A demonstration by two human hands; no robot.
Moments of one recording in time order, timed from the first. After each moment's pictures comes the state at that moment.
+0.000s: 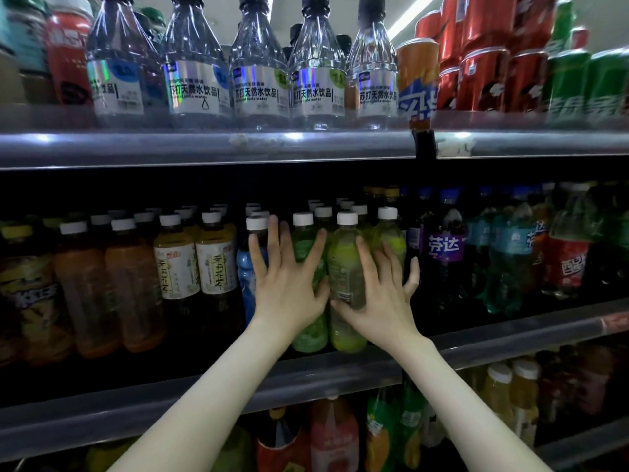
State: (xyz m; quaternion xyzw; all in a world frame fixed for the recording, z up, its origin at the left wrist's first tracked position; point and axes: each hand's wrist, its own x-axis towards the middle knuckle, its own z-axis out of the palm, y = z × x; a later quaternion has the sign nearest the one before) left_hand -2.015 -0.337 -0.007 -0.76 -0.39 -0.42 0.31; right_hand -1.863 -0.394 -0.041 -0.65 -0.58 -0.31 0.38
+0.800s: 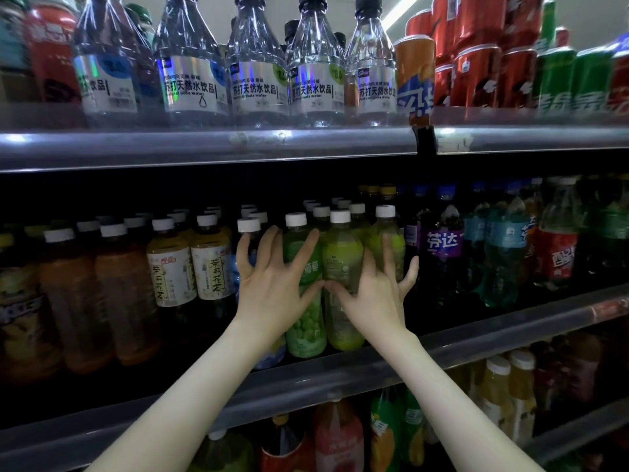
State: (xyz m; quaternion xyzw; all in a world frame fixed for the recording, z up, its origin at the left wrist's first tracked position) left_hand -2.039 -0.322 -0.003 -0.77 -0.33 -0.43 0.33; right_hand -1.886 -0.384 -0.030 -0.71 -0.52 -0.28 0.38
